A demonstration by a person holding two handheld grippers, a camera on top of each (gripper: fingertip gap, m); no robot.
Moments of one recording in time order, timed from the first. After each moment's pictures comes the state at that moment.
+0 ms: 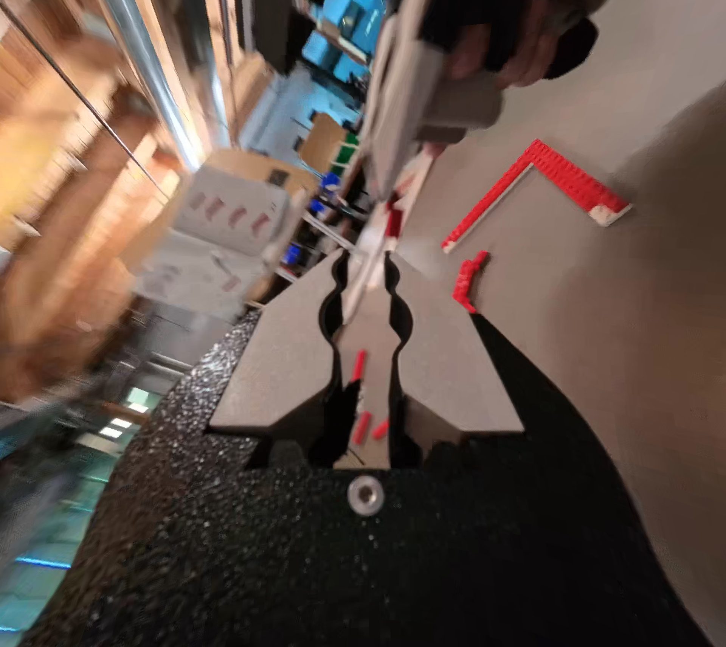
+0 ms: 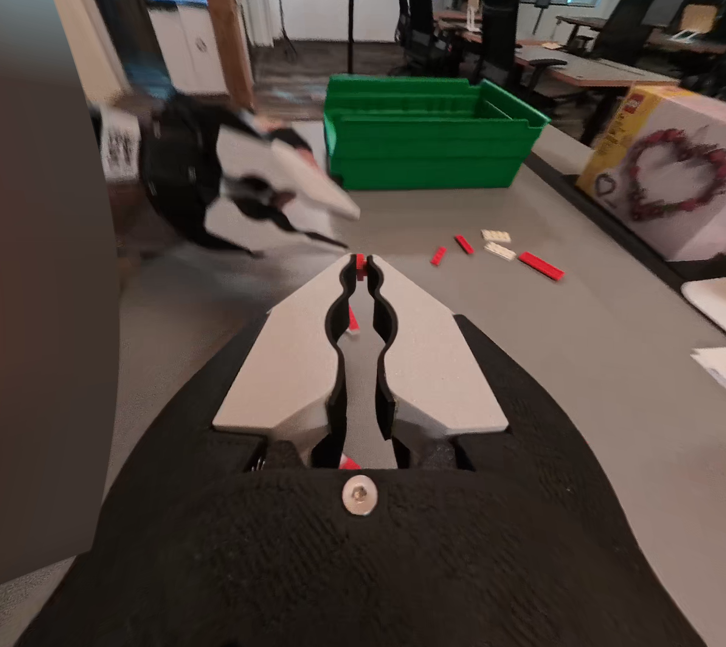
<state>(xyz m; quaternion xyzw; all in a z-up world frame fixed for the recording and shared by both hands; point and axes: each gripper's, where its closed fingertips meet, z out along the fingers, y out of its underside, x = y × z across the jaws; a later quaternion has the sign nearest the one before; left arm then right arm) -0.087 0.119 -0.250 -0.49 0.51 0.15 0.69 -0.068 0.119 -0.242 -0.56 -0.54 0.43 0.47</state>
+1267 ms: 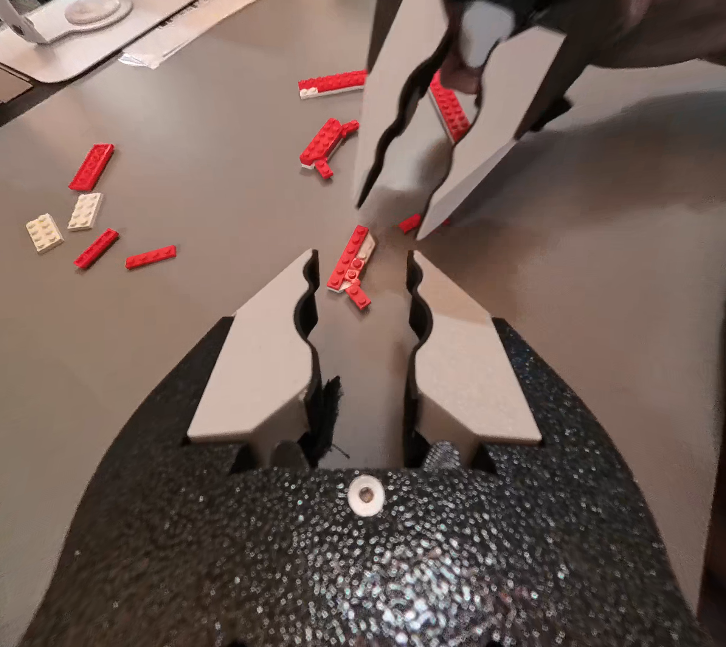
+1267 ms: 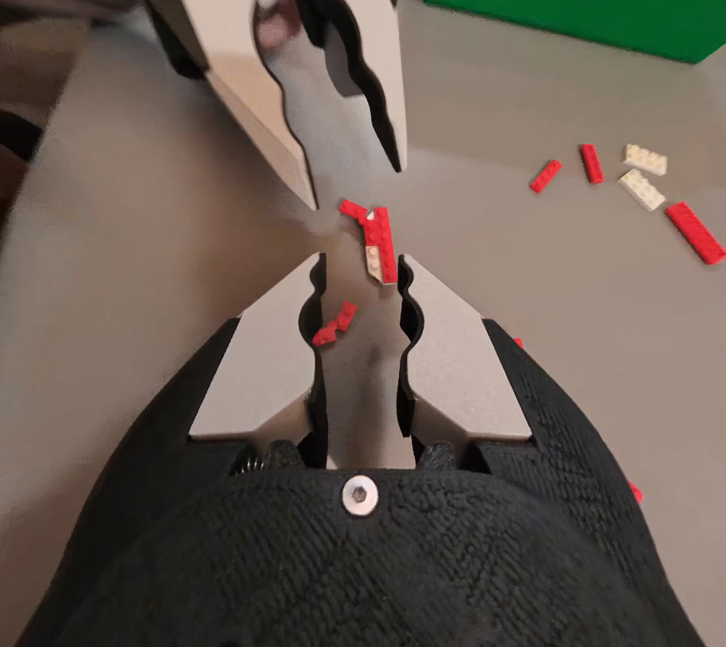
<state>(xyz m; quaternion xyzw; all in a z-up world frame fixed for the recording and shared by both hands) -0.130 0.096 -0.332 -0.78 0.39 -0.19 0.46 -0.108 0.100 -0.341 -0.56 -0.70 0.29 0.33</state>
